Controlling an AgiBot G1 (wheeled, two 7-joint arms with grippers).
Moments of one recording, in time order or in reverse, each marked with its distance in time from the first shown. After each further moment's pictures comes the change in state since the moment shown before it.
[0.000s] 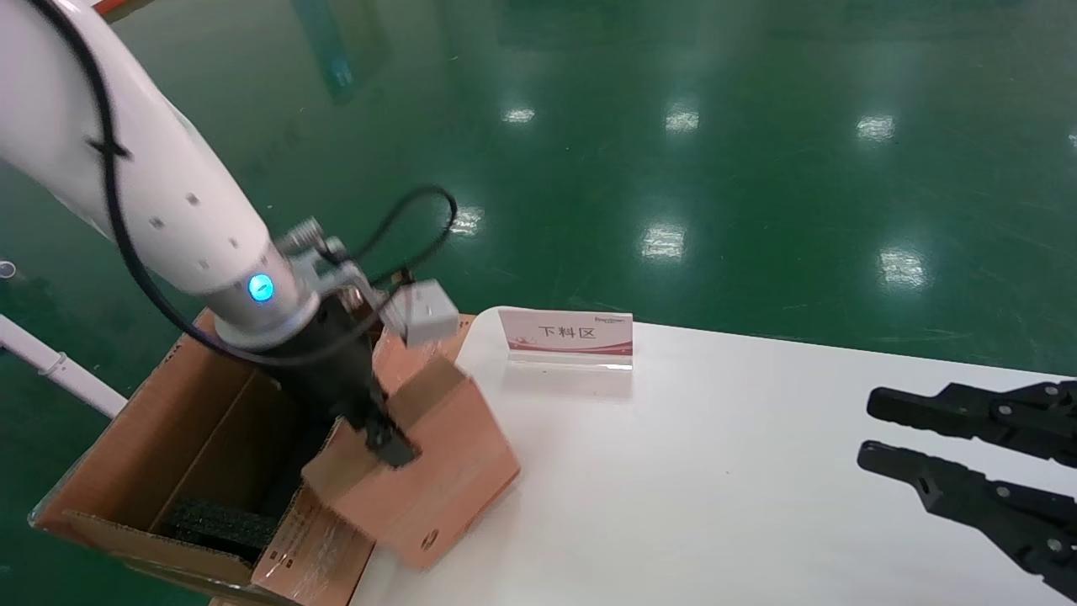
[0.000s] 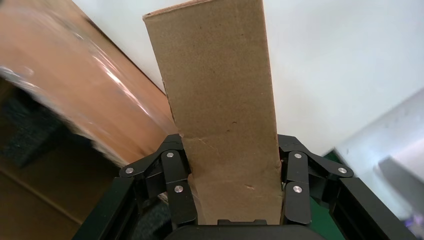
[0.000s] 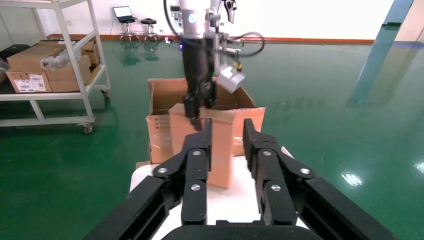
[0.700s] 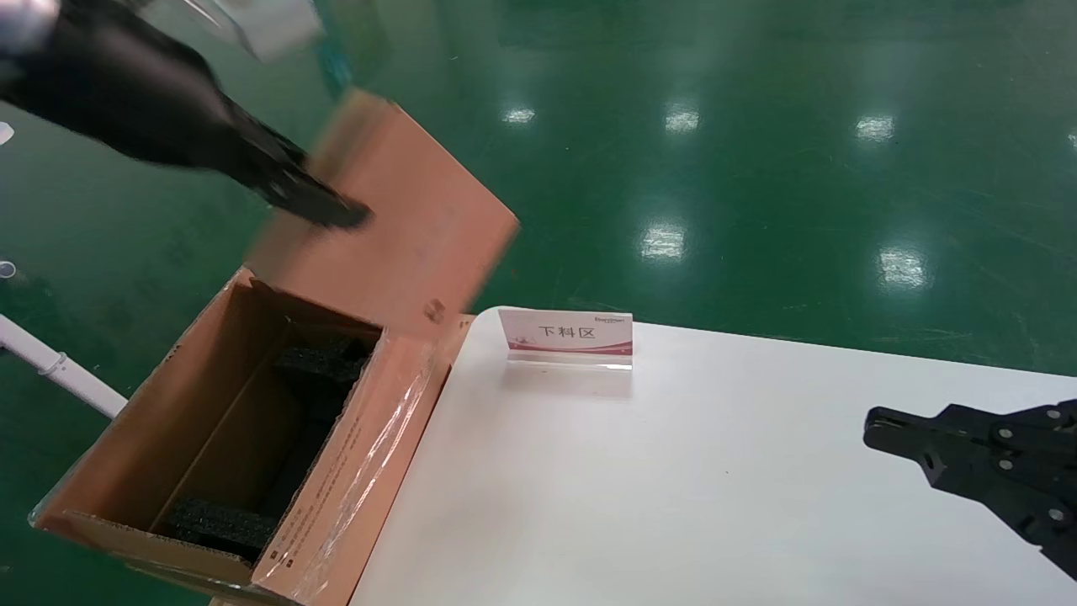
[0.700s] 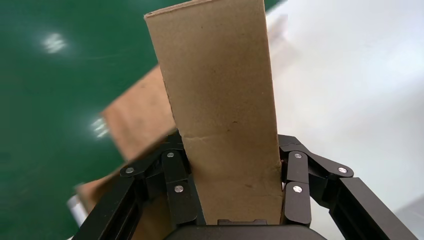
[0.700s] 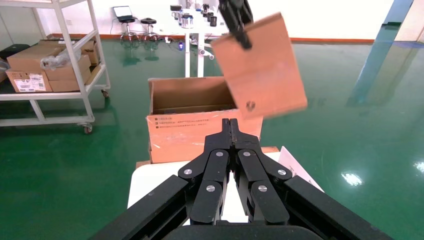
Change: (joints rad) left arm -0.331 -0.100 -0.112 0.186 -0.004 0.076 0.169; right arm 0.001 0.000 -0.001 0.000 0.001 0.000 -0.001
